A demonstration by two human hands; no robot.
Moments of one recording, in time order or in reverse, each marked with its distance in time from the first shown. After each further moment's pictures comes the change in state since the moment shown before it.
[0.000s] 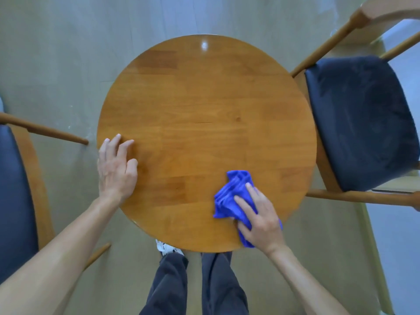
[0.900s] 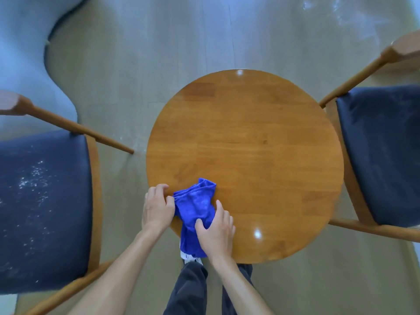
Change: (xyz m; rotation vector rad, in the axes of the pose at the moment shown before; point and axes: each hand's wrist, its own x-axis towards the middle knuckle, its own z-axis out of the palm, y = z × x) left_hand -0.072 0.008 -0.009 -0.078 -0.050 -0.330; right_hand 0.062 -0.177 0.008 0.422 -0.347 0.655
